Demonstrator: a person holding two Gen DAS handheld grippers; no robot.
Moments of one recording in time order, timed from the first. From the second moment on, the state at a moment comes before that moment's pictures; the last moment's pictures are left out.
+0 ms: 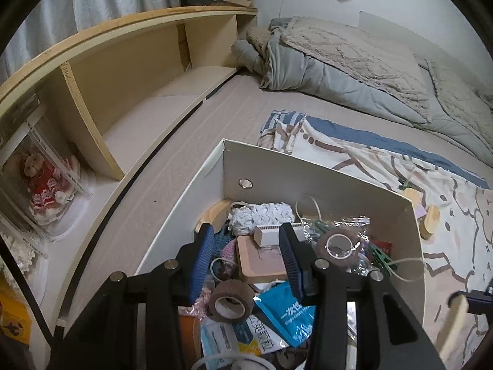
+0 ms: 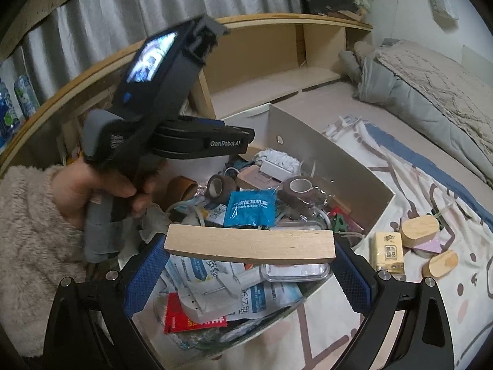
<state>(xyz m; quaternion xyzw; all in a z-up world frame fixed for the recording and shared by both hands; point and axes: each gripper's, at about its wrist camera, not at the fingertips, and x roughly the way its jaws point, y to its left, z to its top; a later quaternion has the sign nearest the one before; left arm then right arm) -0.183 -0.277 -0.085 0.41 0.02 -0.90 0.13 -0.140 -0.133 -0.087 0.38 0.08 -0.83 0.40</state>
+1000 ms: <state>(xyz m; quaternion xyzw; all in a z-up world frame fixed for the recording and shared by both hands) -0.145 -0.303 -0.076 0.39 0.03 -0.91 0.15 -0.155 -0.161 -0.139 0.45 0.08 -0.81 0.36</state>
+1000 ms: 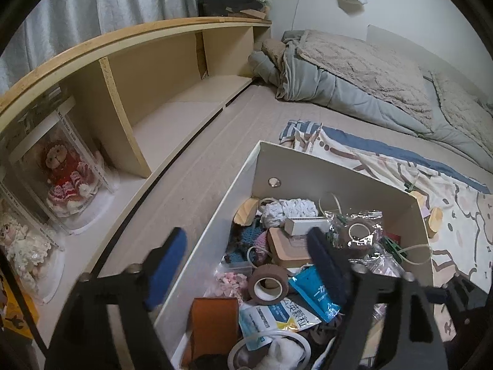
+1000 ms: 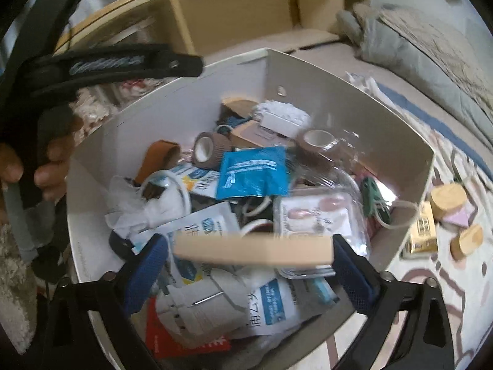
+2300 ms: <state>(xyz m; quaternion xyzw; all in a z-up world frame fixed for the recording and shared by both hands) -0.096 -0.271 -0.005 0.32 0.06 -0.93 0.15 -0.134 -0.114 -0.041 0.36 0.08 -0.87 0.32</state>
